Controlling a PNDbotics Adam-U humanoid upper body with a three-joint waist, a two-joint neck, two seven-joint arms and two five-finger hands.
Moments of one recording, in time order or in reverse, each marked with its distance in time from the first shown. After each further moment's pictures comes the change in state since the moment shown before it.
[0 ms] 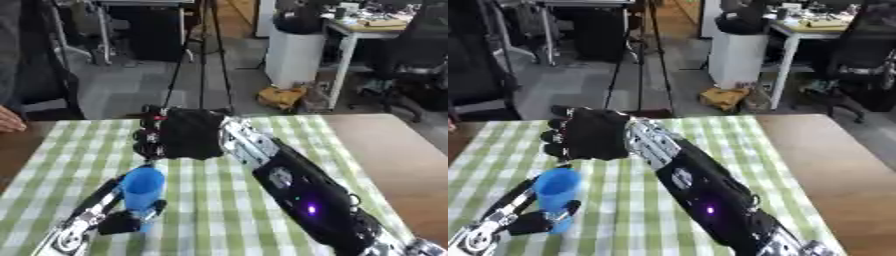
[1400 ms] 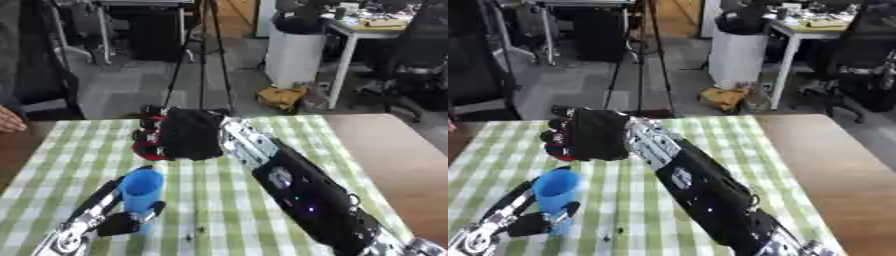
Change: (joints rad) left arm 0.002 0.000 0.000 0.005 0.000 -0.002 0.002; right arm 0.000 0.000 -0.006 0.006 -0.001 -0.001 0.001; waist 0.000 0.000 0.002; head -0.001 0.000
